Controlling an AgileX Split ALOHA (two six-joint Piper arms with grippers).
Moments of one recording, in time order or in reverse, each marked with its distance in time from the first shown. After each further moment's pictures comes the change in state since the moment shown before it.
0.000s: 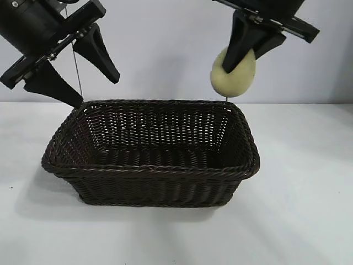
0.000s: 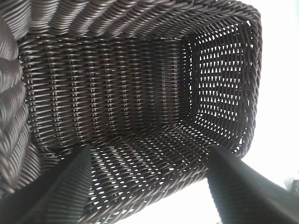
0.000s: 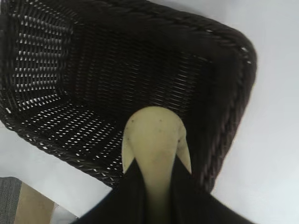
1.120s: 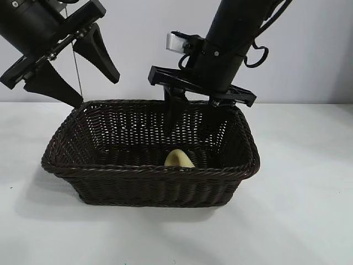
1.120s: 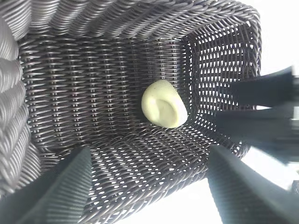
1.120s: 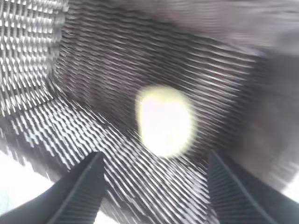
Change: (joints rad) left arm 0.000 0.000 0.000 0.000 0.000 0.000; right arm -0.080 0.036 0.001 0.005 0.033 -0.023
